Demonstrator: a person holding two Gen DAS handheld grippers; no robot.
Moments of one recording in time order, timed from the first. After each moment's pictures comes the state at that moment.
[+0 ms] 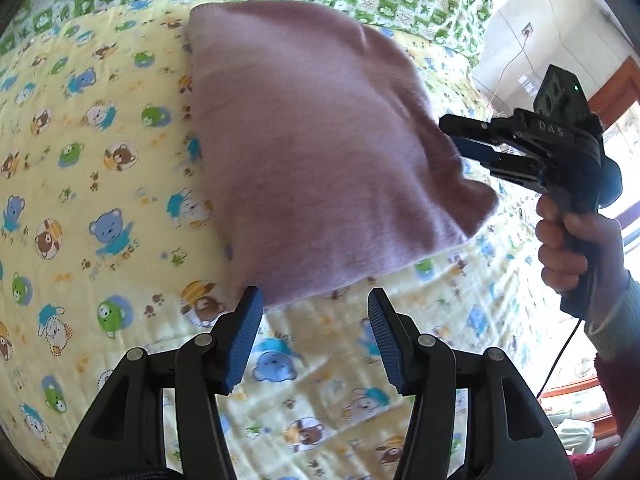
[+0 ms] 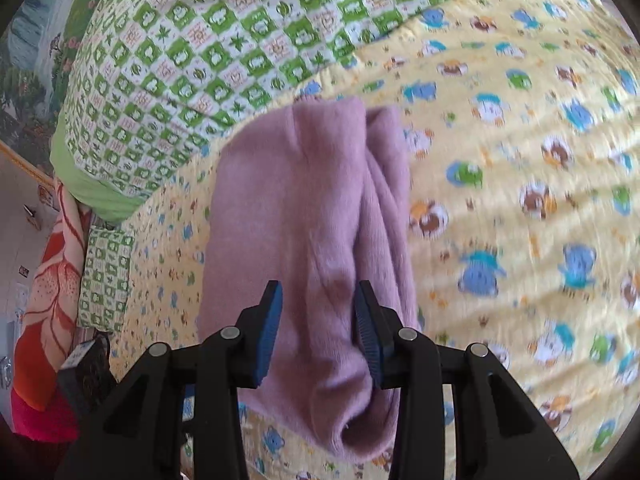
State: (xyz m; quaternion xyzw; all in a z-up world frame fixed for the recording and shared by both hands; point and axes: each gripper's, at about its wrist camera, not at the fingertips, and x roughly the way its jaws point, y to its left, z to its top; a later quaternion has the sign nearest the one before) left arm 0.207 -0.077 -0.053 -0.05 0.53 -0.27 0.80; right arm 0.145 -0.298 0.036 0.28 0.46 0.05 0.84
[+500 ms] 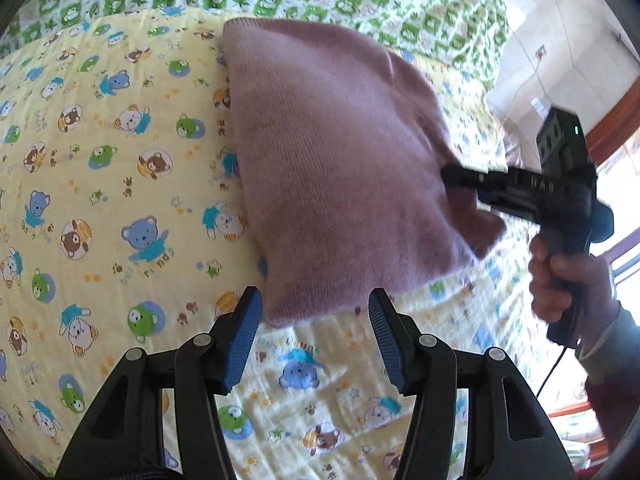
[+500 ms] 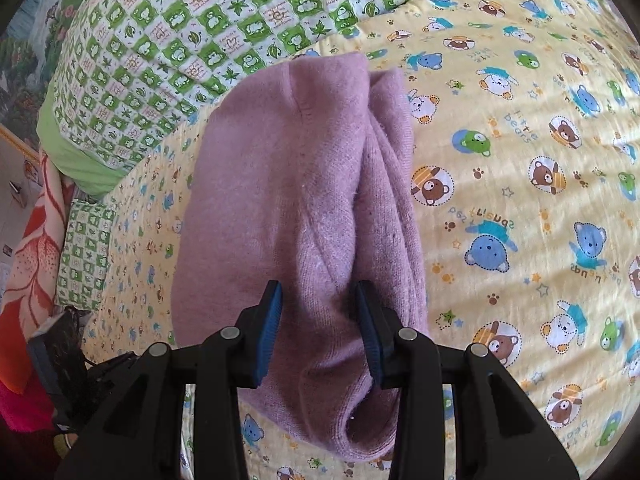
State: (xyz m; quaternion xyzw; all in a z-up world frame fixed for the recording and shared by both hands) left arm 0.198 -0.055 -0.037 -0.08 0.51 -0.24 0.82; right arm 0.146 -0.279 0.017 0.24 0.48 0.05 0.84
